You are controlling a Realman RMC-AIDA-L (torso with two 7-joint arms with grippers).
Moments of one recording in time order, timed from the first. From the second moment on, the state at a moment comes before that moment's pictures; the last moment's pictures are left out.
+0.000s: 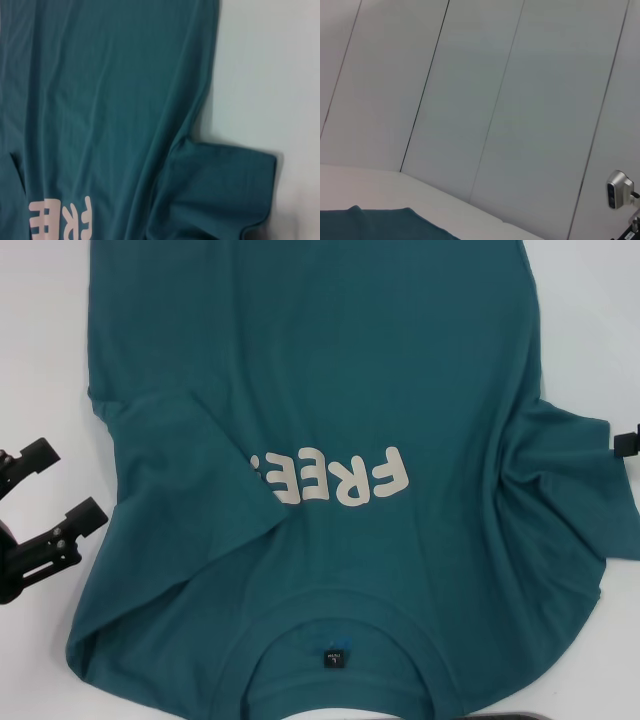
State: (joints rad) left arm -0.13 -2.16 -2.86 -0.68 -1.21 1.99 -1.12; right arm 0.49 1.86 -0.52 -0.74 -2.49 -1.64 2.47
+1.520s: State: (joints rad) left arm -0.12 -2.16 -2.86 -0.68 -1.23 2.00 -1.12; right arm 0.51 1.89 -0.53 -0.73 -2.49 -1.59 2.47
